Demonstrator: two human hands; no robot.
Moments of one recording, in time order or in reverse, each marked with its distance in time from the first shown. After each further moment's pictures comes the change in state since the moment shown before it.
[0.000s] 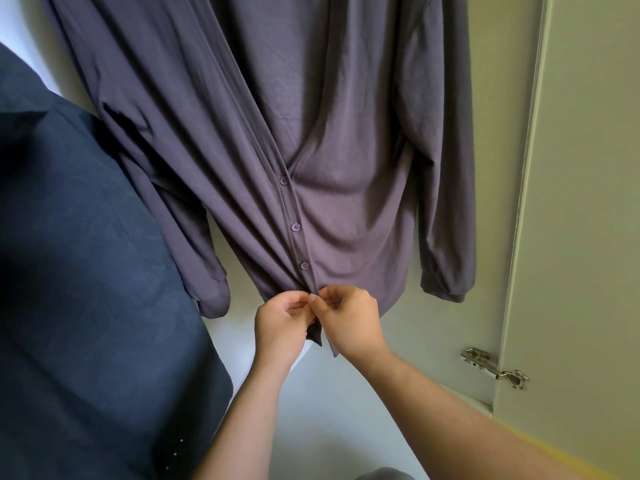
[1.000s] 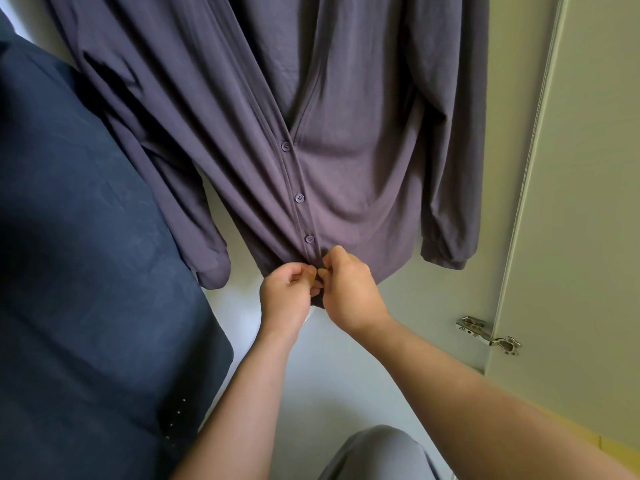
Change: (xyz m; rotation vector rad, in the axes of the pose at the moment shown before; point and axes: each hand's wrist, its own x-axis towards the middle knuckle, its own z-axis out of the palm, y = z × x) left_hand -0.006 -0.001 0.013 -0.020 0.068 -0.061; right_hand 0.002 0.015 -0.002 -0.374 -0.042 -0.241
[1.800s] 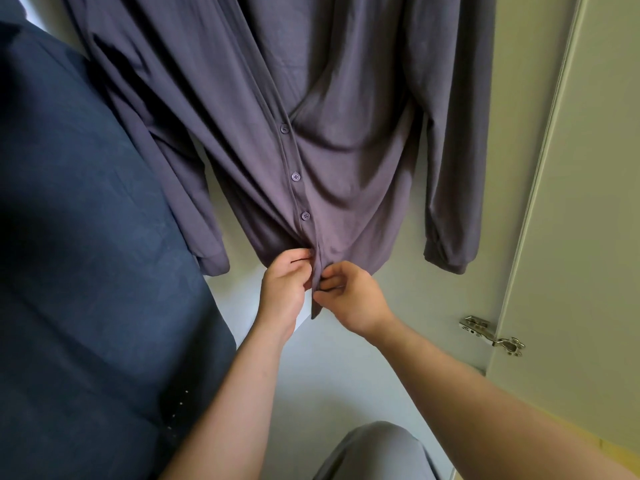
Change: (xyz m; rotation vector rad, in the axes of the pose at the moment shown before) left_hand 0.005 0.003 -0.011 -0.204 -0.117 0.016; right_hand -0.006 0.023 0.011 0.331 -0.161 0.322
